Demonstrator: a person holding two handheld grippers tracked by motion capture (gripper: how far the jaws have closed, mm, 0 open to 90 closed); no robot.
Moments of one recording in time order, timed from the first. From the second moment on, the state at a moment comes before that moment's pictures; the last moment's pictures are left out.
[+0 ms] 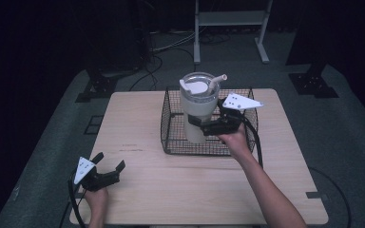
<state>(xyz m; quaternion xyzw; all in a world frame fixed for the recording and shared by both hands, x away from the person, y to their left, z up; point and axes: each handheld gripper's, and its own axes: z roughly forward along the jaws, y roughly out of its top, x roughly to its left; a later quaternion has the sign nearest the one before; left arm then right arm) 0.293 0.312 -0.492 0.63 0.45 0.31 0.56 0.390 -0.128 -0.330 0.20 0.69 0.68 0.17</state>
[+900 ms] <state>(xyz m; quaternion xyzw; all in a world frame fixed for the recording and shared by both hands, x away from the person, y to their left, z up) 0.291 0.315 -0.491 0.63 0.45 0.30 0.56 0.474 -0.101 -0.355 0.18 0.72 0.66 0.14</state>
